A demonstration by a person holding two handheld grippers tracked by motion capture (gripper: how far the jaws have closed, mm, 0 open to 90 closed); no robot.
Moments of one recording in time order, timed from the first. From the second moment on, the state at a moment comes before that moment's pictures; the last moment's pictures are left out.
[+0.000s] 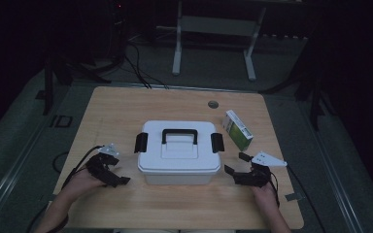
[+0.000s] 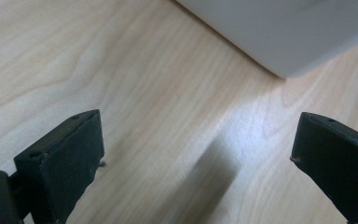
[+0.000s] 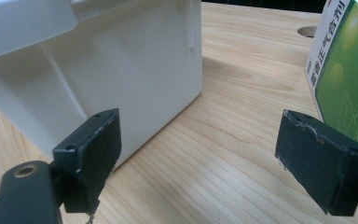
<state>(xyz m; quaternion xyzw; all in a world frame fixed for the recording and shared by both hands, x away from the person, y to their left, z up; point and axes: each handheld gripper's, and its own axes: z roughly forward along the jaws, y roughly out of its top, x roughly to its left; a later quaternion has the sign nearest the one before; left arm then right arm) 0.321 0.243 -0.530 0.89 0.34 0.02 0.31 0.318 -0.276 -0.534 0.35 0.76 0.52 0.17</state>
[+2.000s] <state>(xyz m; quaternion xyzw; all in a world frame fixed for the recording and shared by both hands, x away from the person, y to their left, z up) 0.319 0.247 -0.471 0.96 0.27 -0.10 0.07 0.308 -0.305 -0.546 0.37 0.77 0.49 0.17</state>
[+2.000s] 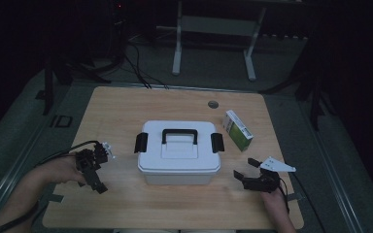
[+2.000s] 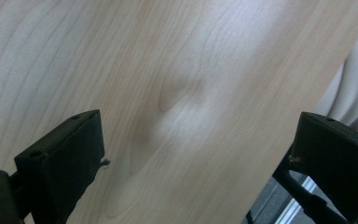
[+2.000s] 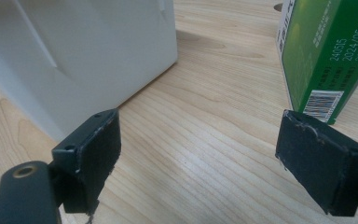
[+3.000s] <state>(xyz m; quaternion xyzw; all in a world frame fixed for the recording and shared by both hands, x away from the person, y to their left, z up) 0.326 0.221 -0.397 0.97 0.23 -0.05 0.09 0.307 -0.303 -0.548 0.37 0.77 0.49 0.17</state>
